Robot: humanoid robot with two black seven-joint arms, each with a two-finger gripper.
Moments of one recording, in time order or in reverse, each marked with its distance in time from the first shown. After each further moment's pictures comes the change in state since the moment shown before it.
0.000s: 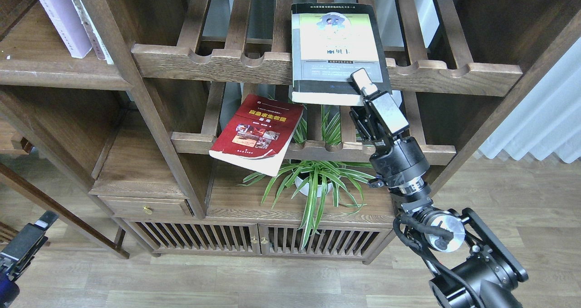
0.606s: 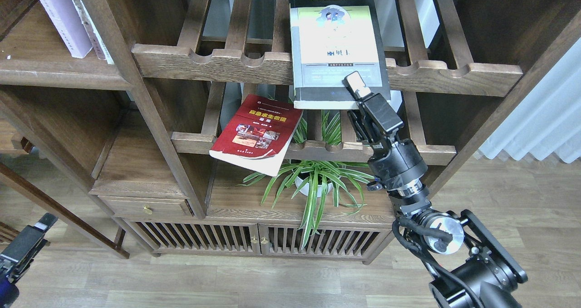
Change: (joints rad) left arm -0.007 0.000 0.000 0.020 -0.002 0.000 0.000; right arm -0.012 -0.006 -0.015 0.001 0.012 0.000 -0.006
